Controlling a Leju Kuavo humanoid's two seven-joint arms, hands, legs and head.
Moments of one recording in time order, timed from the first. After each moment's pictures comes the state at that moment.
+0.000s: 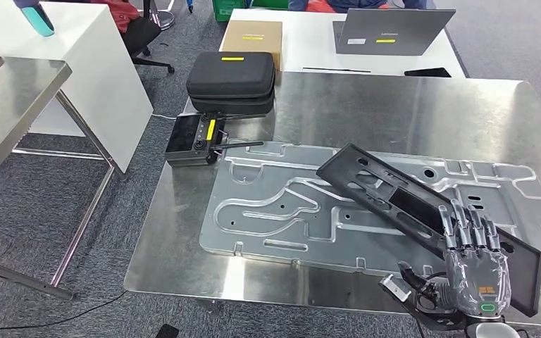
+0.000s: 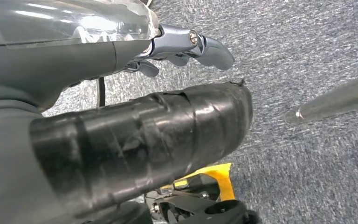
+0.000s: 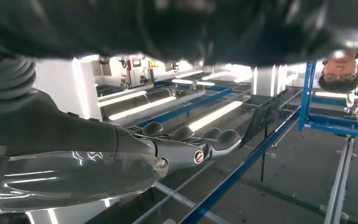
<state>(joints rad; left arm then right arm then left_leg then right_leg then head) -0.09 -0.25 0.92 -0.20 -1.34 0.25 -0.40 0.27 -0.42 0.11 -1.66 1.49 -0.52 0.09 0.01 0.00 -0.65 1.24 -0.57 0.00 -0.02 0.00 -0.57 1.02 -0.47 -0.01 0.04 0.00</state>
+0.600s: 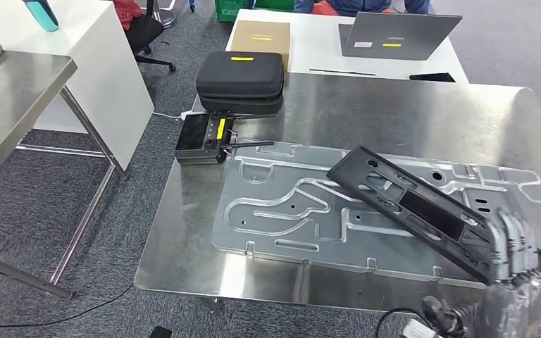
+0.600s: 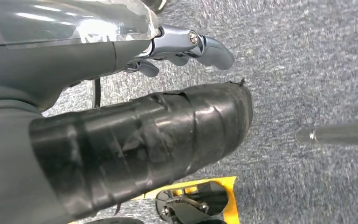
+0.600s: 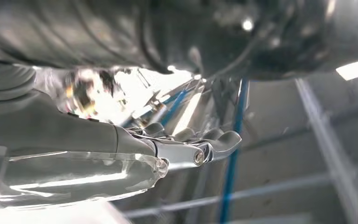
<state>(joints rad) -0.08 -0.25 0.93 -0.20 -1.31 0.29 -0.39 0.37 -0.25 0.04 -1.95 0.90 -0.69 -0.40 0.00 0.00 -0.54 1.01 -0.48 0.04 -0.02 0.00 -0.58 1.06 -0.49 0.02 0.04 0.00</state>
